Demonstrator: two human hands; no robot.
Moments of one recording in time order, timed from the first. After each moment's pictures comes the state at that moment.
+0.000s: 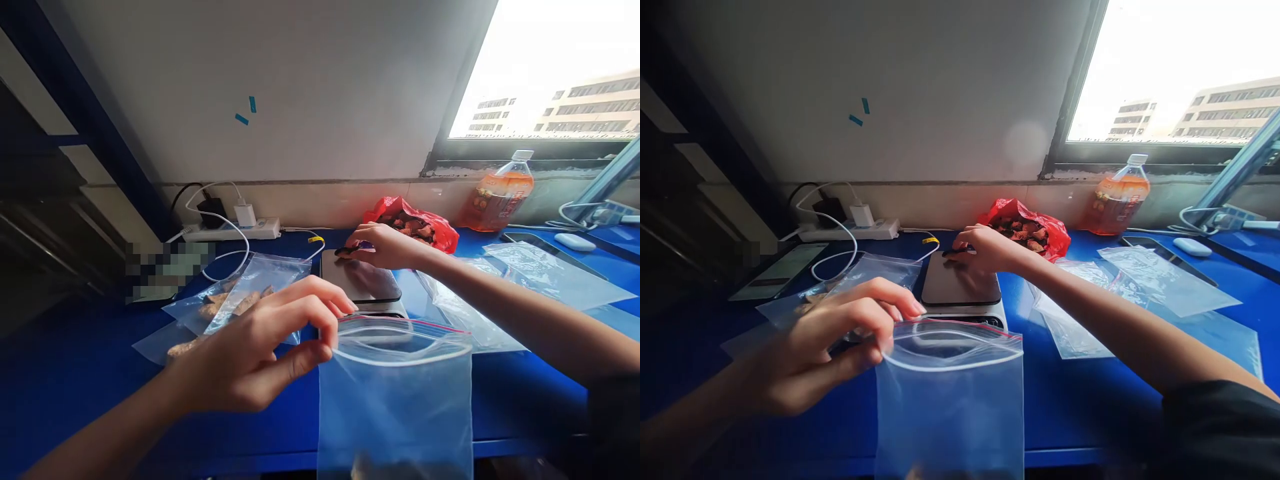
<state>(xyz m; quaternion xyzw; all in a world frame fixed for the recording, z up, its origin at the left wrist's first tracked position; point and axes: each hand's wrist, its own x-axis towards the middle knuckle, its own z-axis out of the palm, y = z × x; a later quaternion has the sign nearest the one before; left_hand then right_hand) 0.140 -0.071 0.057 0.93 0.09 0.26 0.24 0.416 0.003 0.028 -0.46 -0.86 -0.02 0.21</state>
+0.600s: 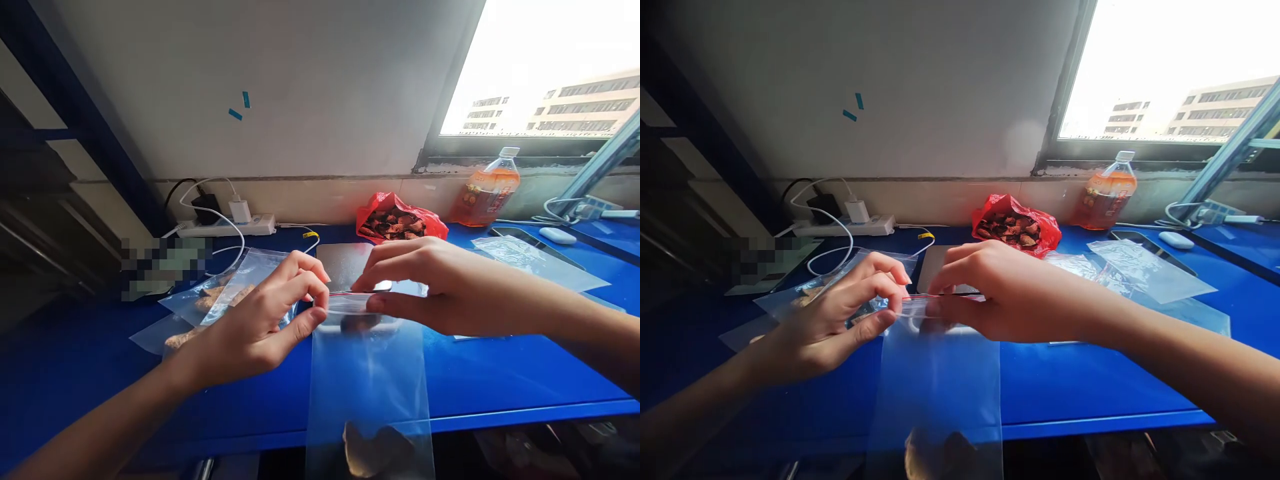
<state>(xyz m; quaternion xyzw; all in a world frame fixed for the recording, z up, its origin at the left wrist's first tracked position) 0.145 -0.072 0.051 0.93 0.22 0.23 0.20 0.393 -0.132 0.093 -0.38 -0.89 0.08 0.22</state>
